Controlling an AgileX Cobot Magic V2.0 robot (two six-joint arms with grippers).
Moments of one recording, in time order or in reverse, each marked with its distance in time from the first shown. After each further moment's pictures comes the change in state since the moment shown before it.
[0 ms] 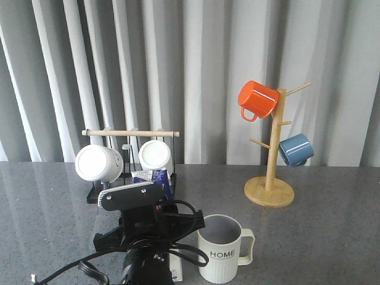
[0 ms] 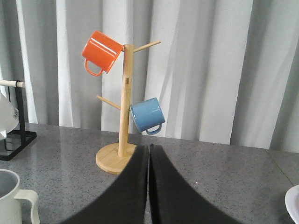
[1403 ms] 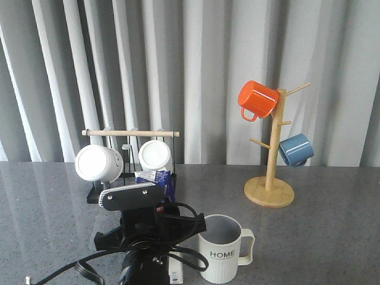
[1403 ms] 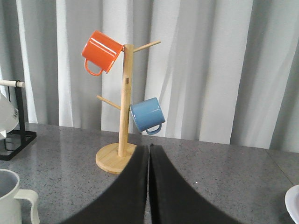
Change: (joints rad) left arm 0.000 -0.014 0.019 0.042 0.026 -0.008; right arm 0.000 0.000 0.000 0.000 0.000 0.000
